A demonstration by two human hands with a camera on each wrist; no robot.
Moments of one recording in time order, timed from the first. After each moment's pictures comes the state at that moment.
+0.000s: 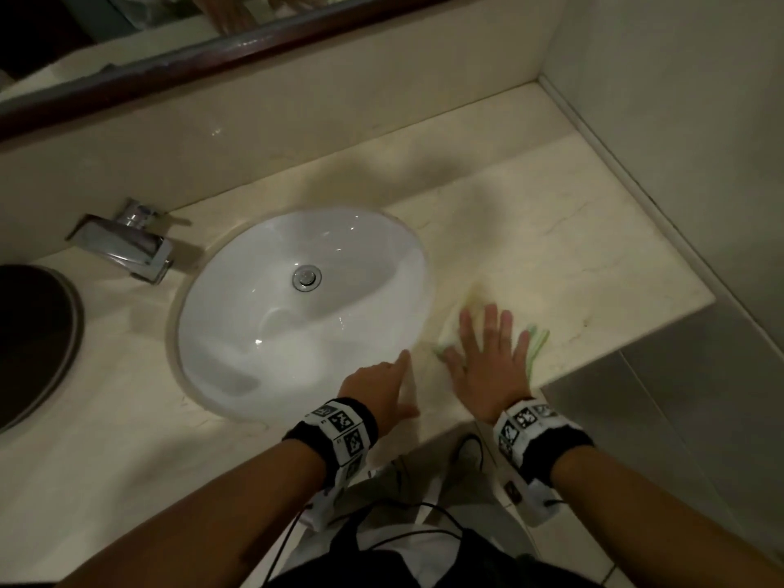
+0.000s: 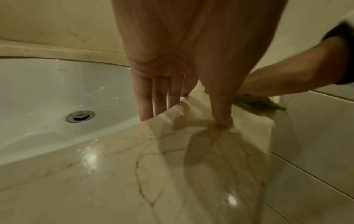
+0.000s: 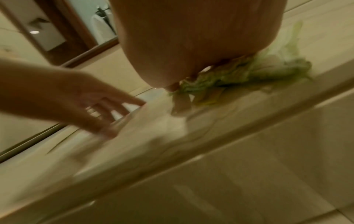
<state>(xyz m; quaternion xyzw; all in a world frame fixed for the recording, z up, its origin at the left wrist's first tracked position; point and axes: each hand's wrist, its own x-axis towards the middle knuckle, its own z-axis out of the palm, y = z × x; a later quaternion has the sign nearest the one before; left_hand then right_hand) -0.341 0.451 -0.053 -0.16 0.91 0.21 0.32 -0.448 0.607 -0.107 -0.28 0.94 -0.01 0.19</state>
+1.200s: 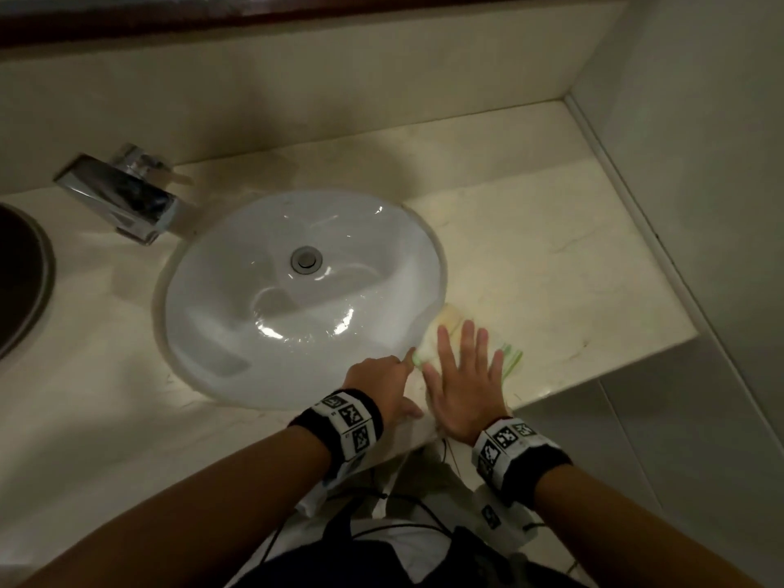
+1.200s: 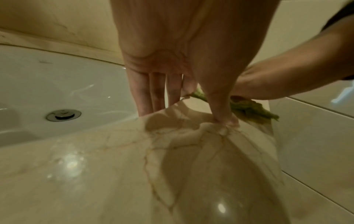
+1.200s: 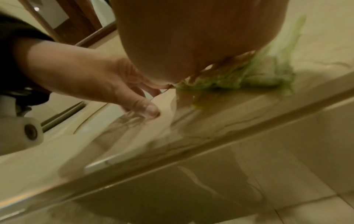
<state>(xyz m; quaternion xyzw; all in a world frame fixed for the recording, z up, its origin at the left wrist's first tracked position) -0.341 0.436 -0.067 -0.14 0.92 0.24 0.27 -0.413 0.578 -0.094 -0.31 0.92 0.02 0.24</state>
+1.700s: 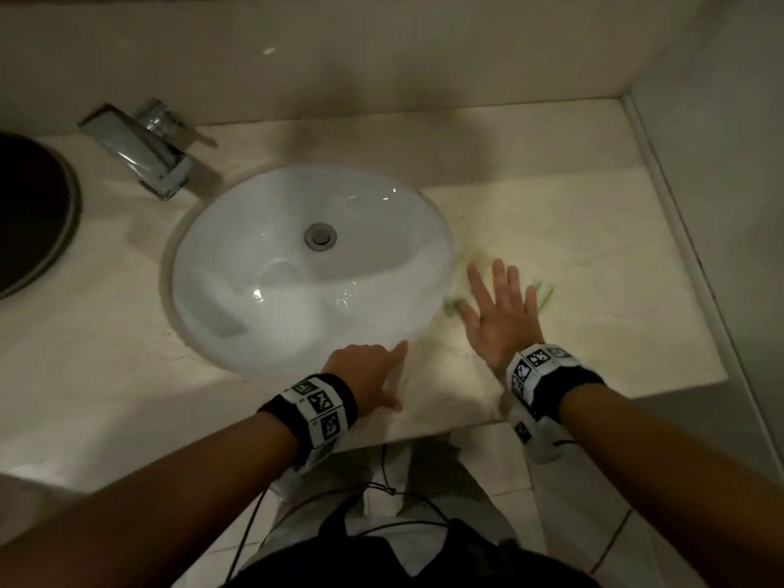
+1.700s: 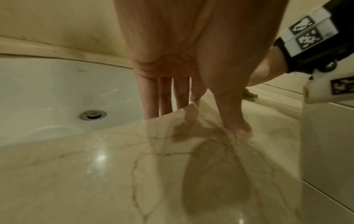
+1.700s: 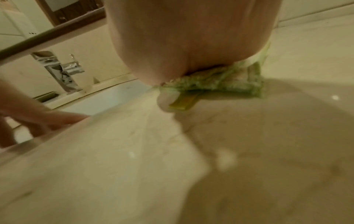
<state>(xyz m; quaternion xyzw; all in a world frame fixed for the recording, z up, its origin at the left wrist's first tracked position) -0.344 0.442 -0.060 -0.19 0.89 0.24 0.32 -0.546 0.573 -0.101 -0.39 0.89 0.04 0.22</state>
